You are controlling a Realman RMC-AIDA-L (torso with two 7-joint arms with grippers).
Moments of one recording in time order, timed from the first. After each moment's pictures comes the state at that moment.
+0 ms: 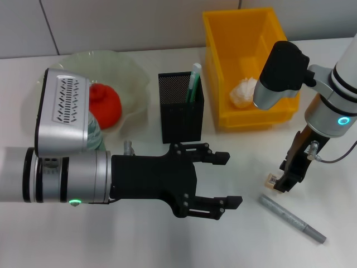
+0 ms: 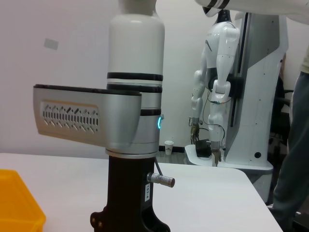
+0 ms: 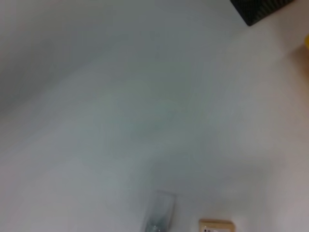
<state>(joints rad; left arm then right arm) -0.48 -2.08 1.59 0.84 1.43 1.37 -1.31 0.81 2.08 -1.24 -0.96 -2.81 -1.61 2.22</state>
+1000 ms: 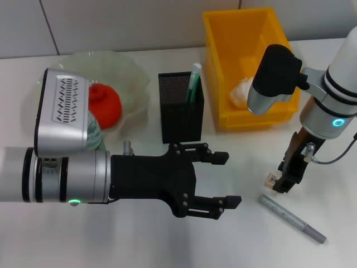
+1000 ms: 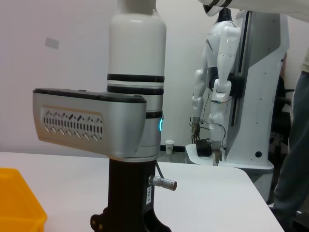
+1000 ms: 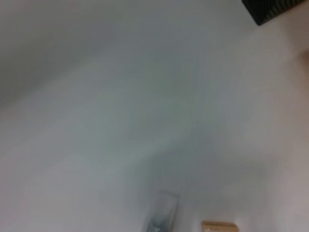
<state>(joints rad) -0.48 -2.07 1.59 0.84 1.43 1.37 -1.31 0.81 2.08 -1.29 -0.96 -2.80 -1.60 2.24</state>
